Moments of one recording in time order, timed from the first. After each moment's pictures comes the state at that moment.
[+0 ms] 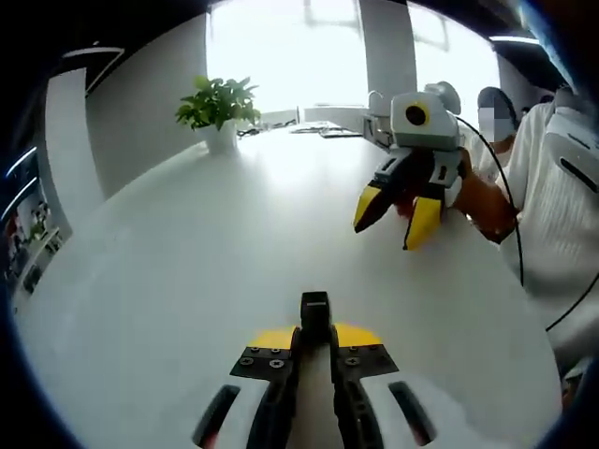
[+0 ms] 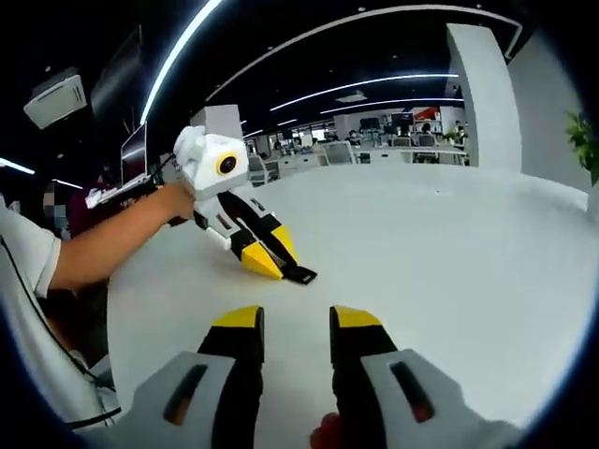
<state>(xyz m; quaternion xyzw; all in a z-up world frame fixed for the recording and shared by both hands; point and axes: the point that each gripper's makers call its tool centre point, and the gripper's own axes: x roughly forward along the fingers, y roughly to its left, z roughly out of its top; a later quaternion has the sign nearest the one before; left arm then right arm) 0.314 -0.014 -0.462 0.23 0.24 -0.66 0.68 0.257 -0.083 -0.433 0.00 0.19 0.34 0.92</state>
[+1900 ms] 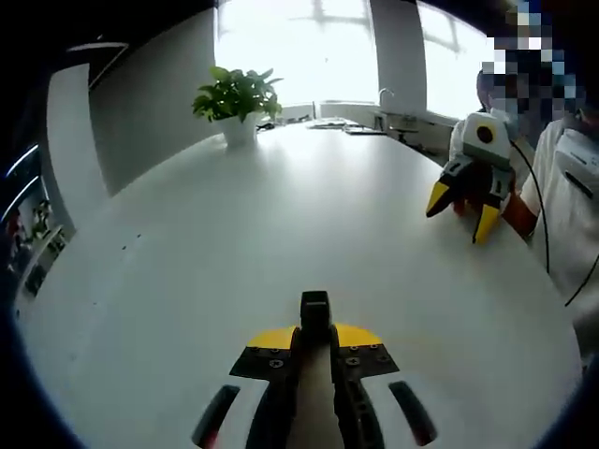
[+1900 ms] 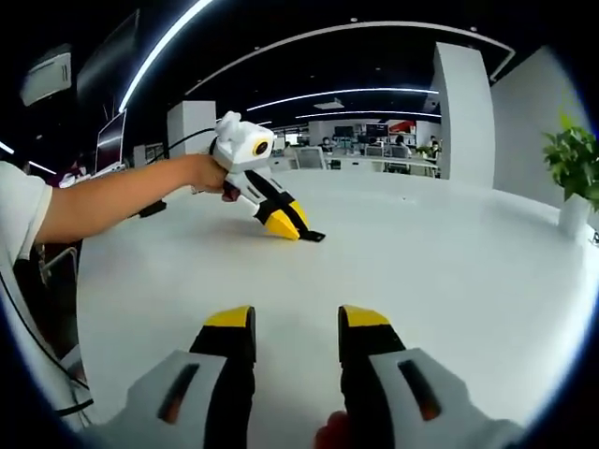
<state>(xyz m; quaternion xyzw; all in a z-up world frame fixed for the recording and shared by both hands) 0.398 -0.024 -0.459 0.24 0.24 -0.65 0.68 0.260 -0.107 -0.437 -0.04 0.17 0.28 0.95</state>
